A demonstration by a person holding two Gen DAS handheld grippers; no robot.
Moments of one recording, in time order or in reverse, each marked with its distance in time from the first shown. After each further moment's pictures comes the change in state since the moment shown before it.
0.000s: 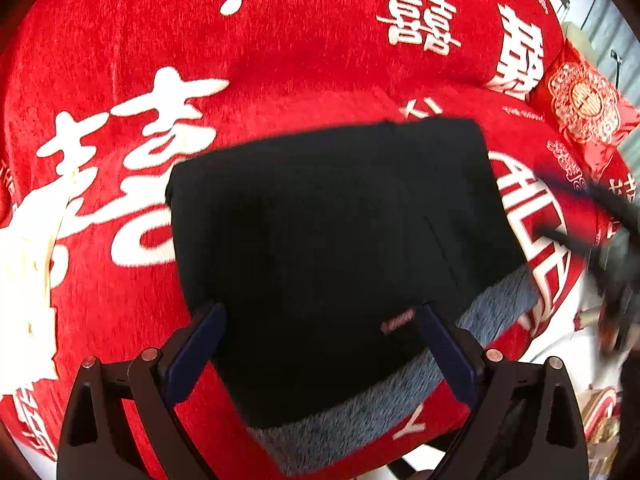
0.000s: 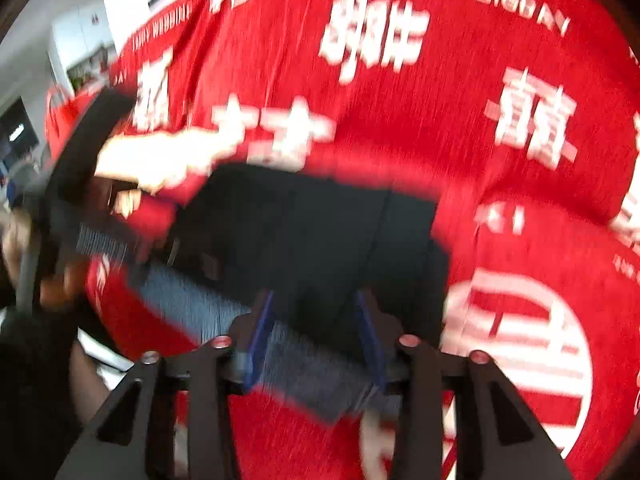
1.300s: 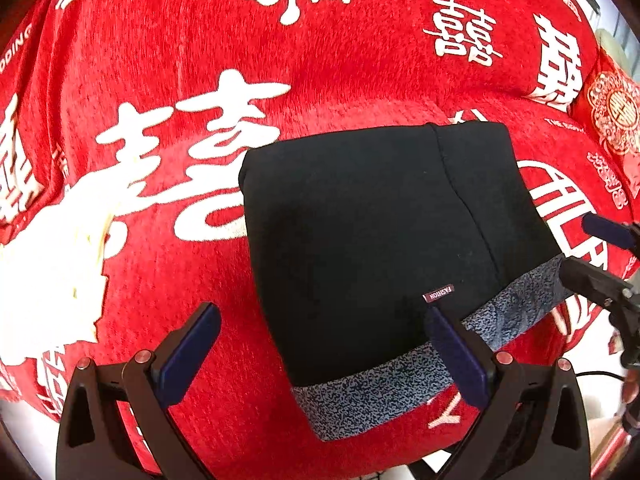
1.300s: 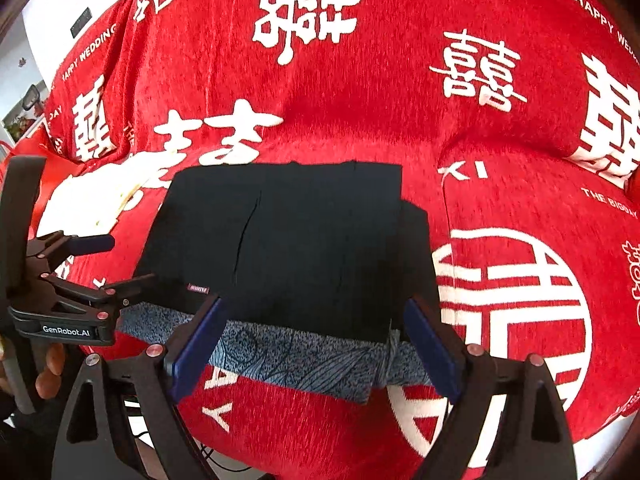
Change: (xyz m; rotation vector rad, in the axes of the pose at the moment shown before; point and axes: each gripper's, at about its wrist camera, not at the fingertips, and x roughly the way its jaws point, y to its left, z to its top) left arm -0.024 0.008 -0.021 -0.055 -0.063 0.183; right arm 0.003 0.028 -0.013 0.238 0.139 -0.129
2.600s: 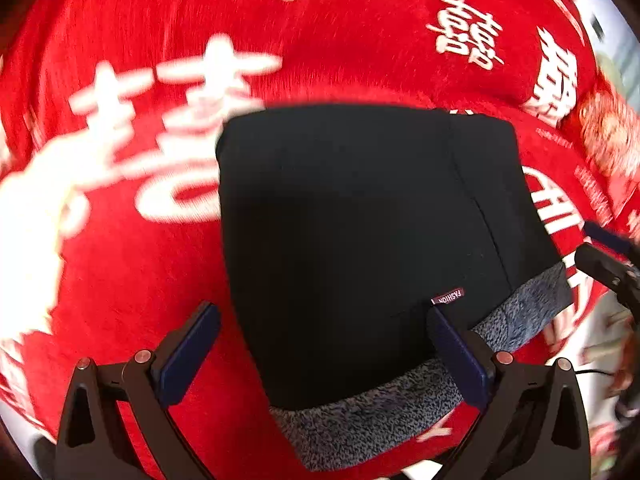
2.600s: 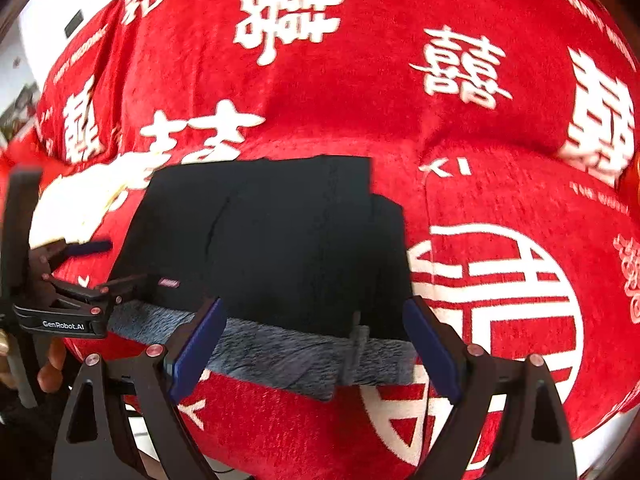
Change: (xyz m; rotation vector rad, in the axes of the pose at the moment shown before) left arm 0.041 0.019 -0.006 -0.122 0.053 -0.173; right arm 0.005 -0.039 -0.005 0.068 -0.013 -0.024
